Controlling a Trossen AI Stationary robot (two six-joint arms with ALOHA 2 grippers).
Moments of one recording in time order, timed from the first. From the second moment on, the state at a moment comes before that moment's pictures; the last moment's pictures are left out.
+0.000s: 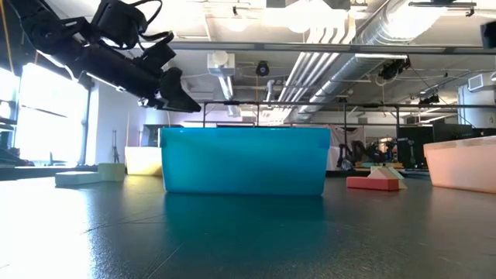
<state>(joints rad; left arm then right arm) 0.20 1.26 0.38 0.56 -0.42 -0.01 0.89 1.38 0.86 -1.42 0.27 1.64</state>
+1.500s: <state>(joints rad) 0.20 1.26 0.38 0.71 -0.23 -0.17 0.89 1.38 0.84 -0.77 0.99 1.15</state>
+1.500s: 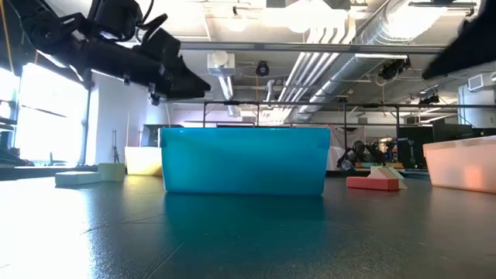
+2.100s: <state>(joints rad) -0.09 1.26 0.38 0.71 -0.09 -0.18 0.74 1.71 0.84 0.23 0.87 0.52</state>
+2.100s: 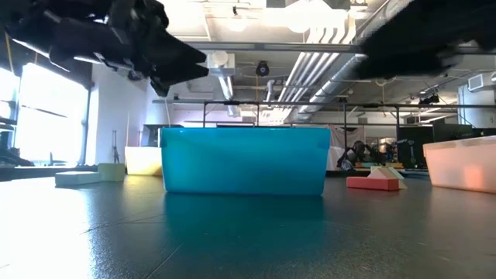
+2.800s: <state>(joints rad) -0.55 1.10 0.75 -0.35 -0.77 -0.31 0.25 1.98 0.84 1.16 0.05 0.05</state>
